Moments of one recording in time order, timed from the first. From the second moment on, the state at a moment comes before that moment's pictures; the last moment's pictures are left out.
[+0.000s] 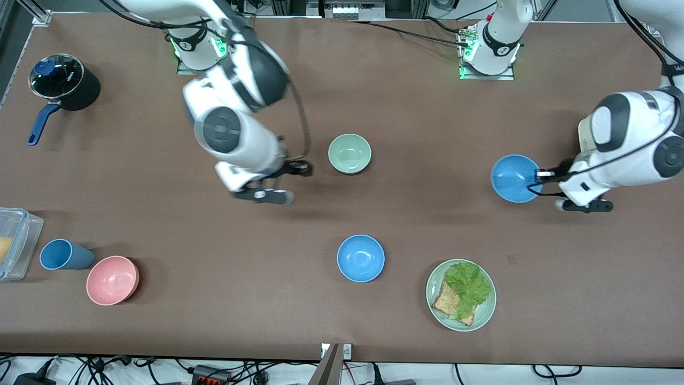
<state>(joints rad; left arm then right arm) 0.13 0.22 -0.14 -1.95 -0.07 1.92 0.00 0.40 0.49 0.12 -1.36 0.09 1.77 0.68</state>
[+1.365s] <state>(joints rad) -0.02 0.34 -0.68 -1.97 -0.13 2.20 -0.71 -0.06 0.29 -0.01 -1.35 -0.01 1.64 0.03</state>
